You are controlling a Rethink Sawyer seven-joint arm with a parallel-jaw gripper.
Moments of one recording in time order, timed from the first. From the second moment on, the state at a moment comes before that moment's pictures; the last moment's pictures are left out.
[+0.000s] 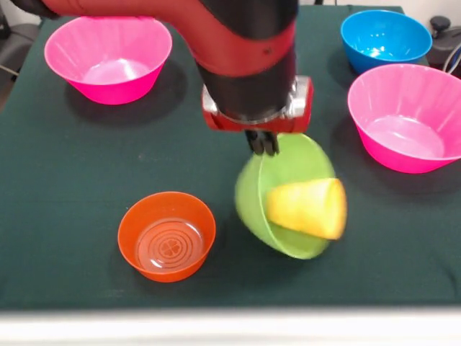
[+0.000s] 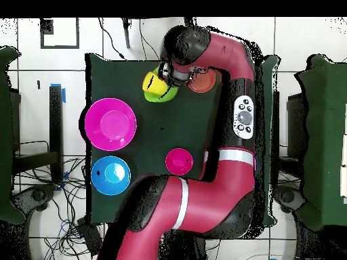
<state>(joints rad) -0.28 -0.12 0.20 0.52 -0.03 1.44 1.76</state>
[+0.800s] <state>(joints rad) -0.41 -0.21 0.32 0.45 0.10 1.74 1.76</state>
